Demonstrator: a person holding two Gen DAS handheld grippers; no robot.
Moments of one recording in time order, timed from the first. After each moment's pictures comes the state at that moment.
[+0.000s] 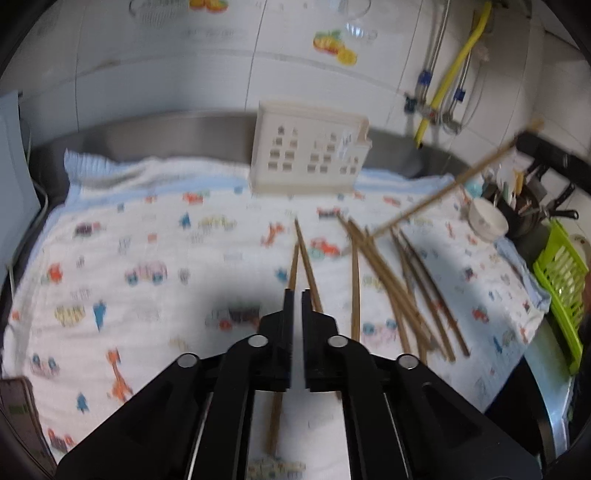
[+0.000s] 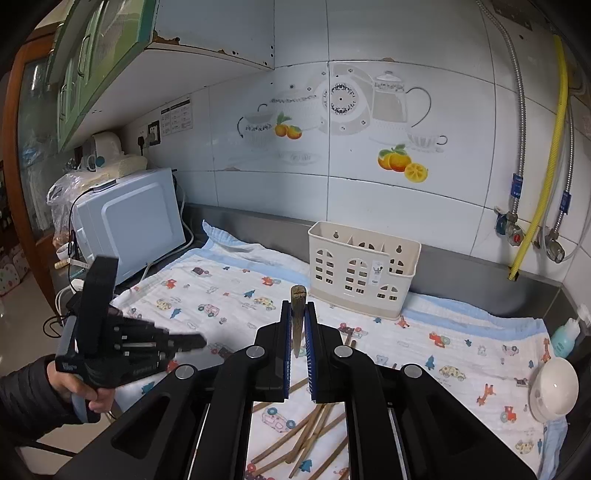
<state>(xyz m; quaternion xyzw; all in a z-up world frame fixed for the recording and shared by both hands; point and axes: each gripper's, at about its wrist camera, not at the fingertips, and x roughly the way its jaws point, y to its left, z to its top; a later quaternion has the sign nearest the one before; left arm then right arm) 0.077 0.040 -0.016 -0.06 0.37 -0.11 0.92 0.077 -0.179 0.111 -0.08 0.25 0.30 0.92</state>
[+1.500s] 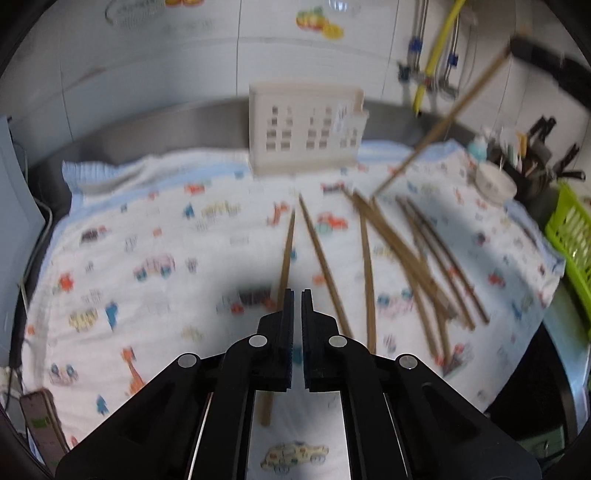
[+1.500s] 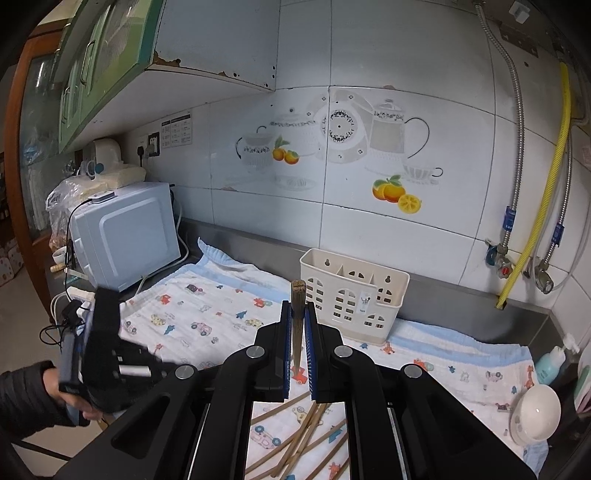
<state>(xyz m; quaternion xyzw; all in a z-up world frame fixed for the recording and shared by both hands) 0.075 0.031 -0.025 0.00 0.40 -0.11 0.91 0.083 -0.182 0.142 -0.09 0.22 0.29 0.93</state>
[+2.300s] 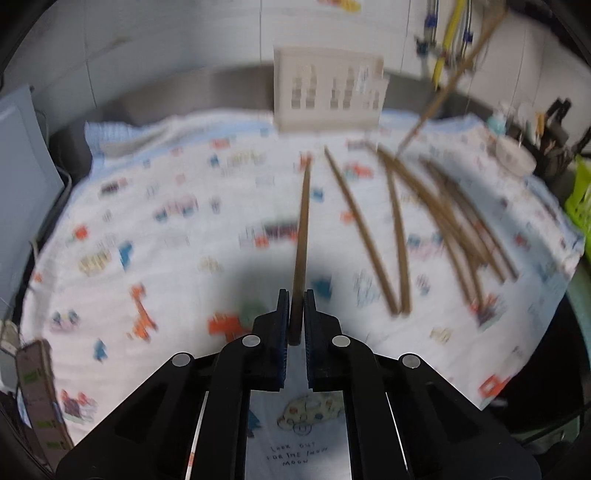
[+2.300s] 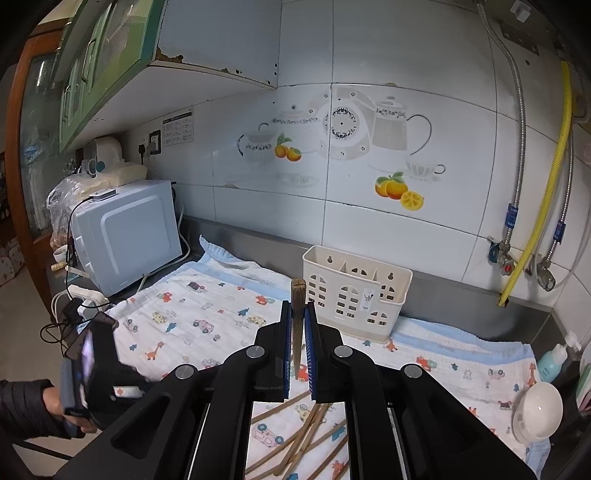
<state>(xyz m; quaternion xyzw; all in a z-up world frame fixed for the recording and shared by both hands) 0.045 0.047 -0.046 0.01 0.40 -0.07 0.91 0.082 -0.178 0.141 -0.09 0.22 0.29 0.92</state>
